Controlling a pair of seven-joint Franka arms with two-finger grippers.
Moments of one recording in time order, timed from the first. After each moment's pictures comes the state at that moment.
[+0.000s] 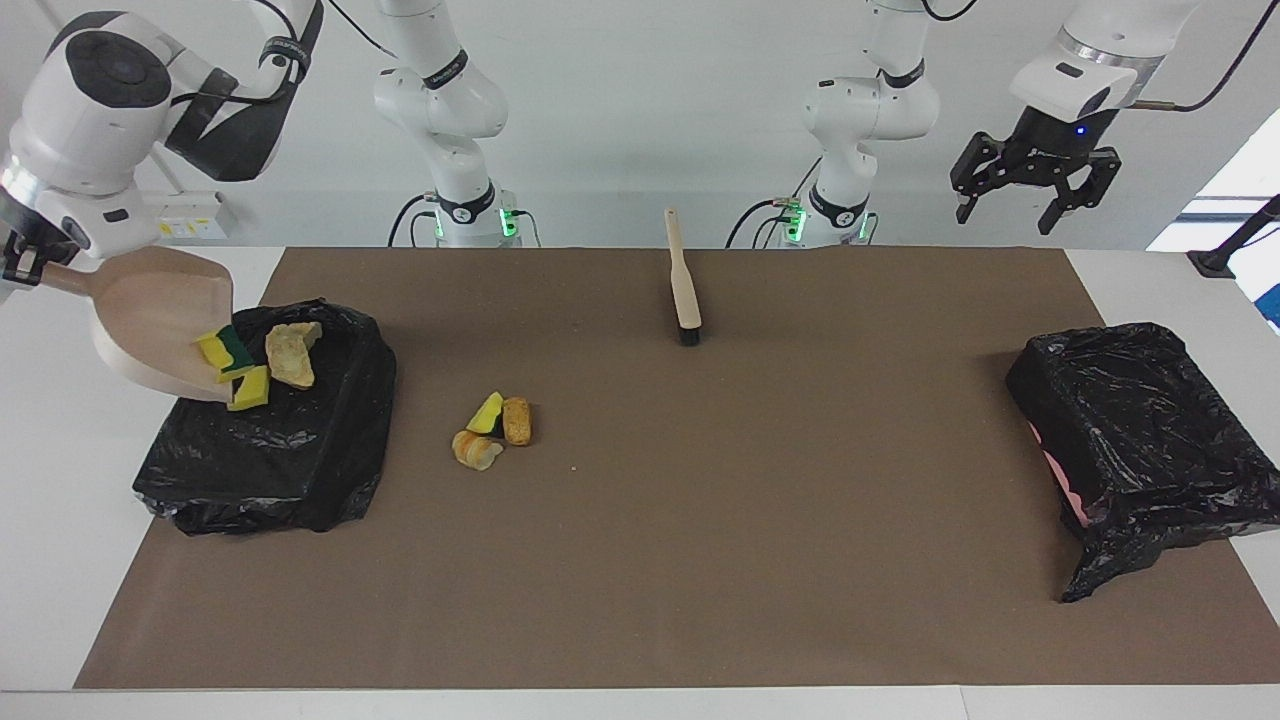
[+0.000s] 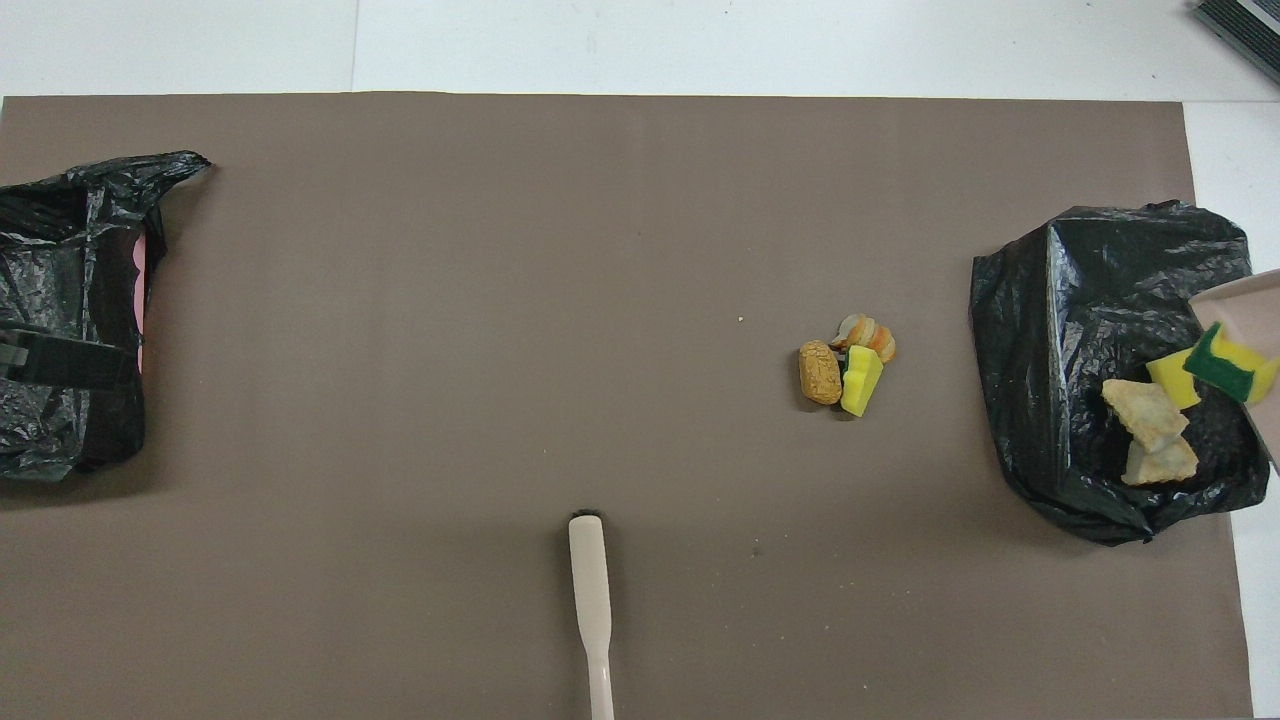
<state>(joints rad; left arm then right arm) -0.11 -0.10 0.00 -1.53 -0.01 1.49 0.15 -0.25 0.04 -0.04 -1.71 -0.89 1.94 -1.82</state>
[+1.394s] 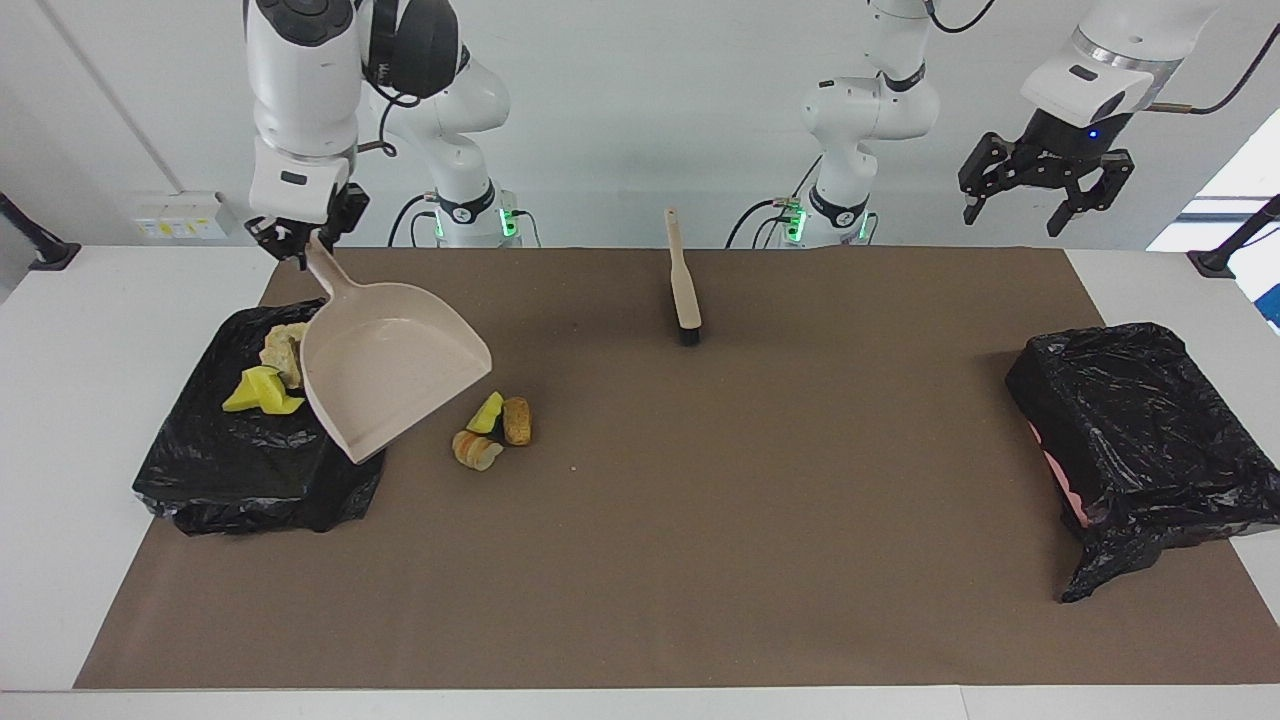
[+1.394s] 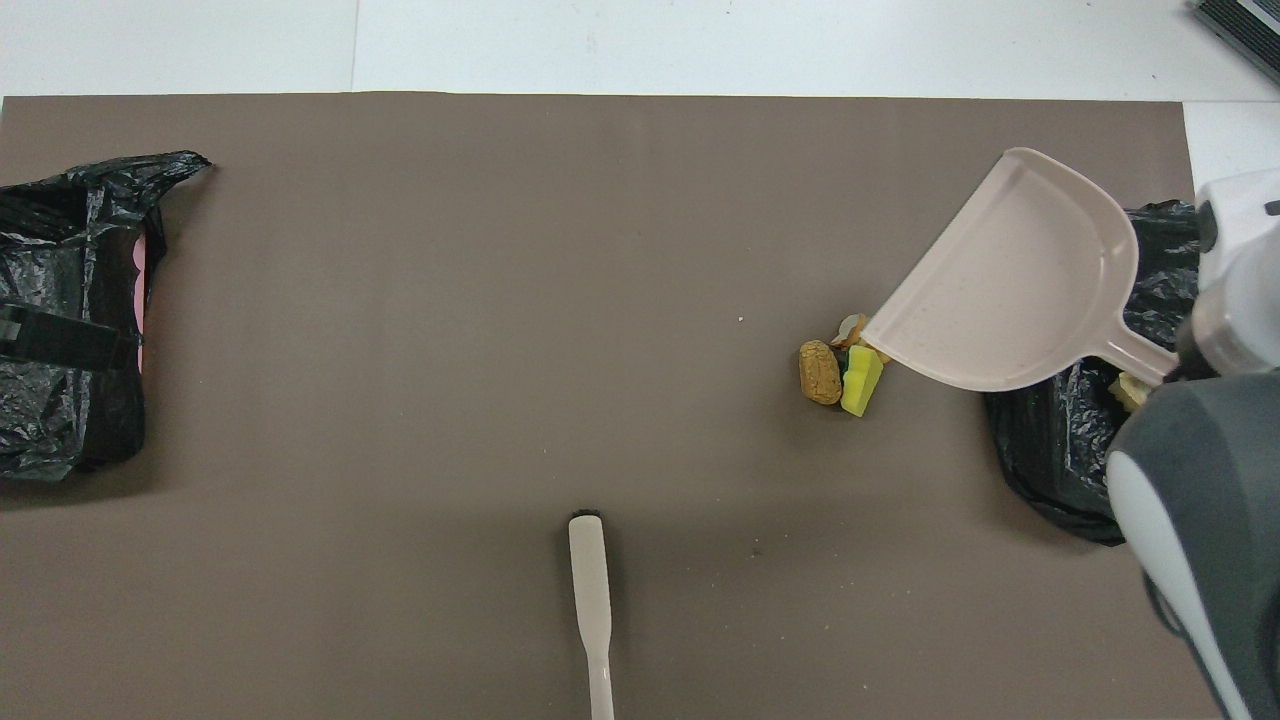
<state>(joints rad) -0.10 -0.02 -0.01 -1.42 -0.01 1.41 0.16 0.13 -0.04 0.03 -1.66 -0.31 1.47 -0.52</state>
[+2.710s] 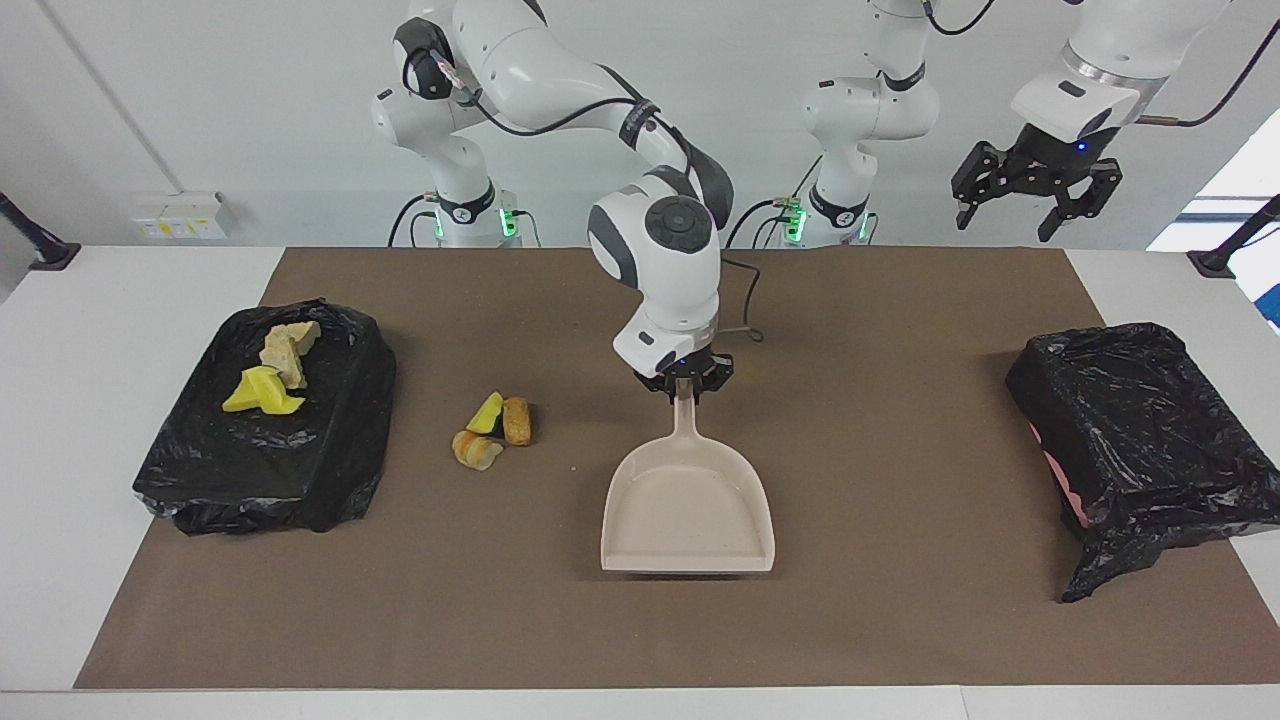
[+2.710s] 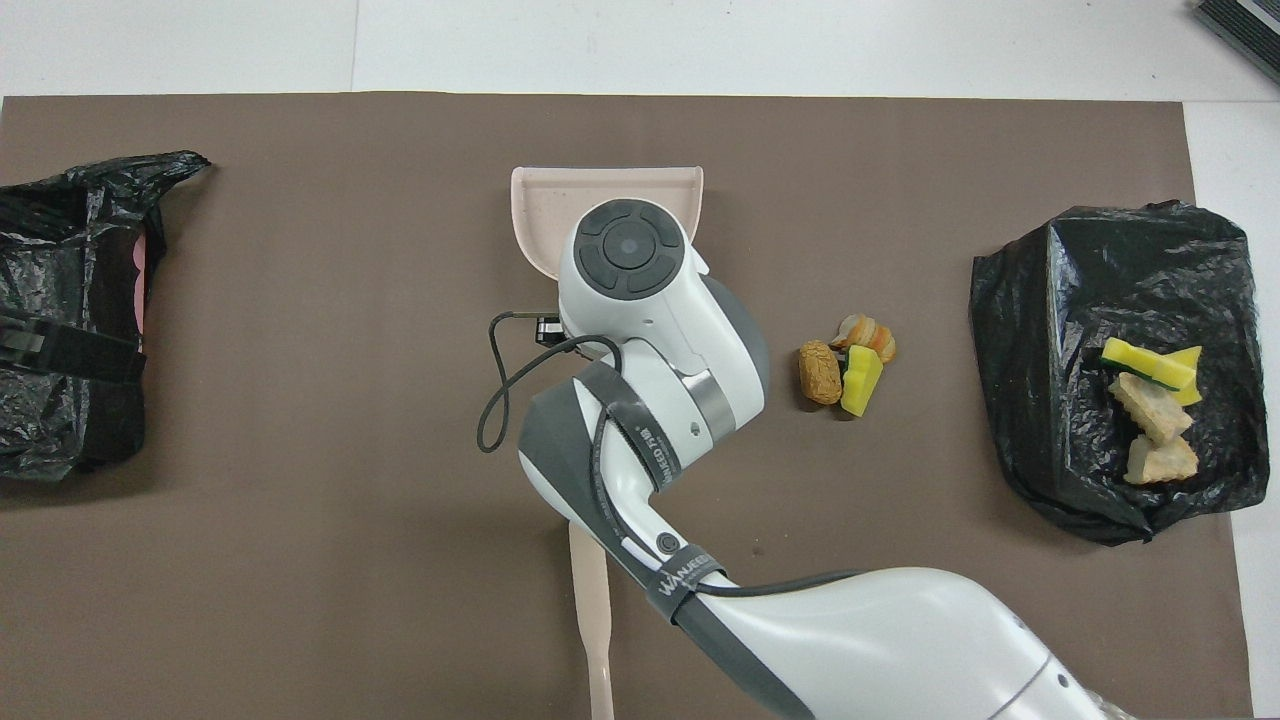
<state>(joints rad) -0.10 -0.03 -0.01 -1.46 -0.01 1.42 0.16 0.58 0.61 0.04 -1.33 0.05 1.99 0.67</state>
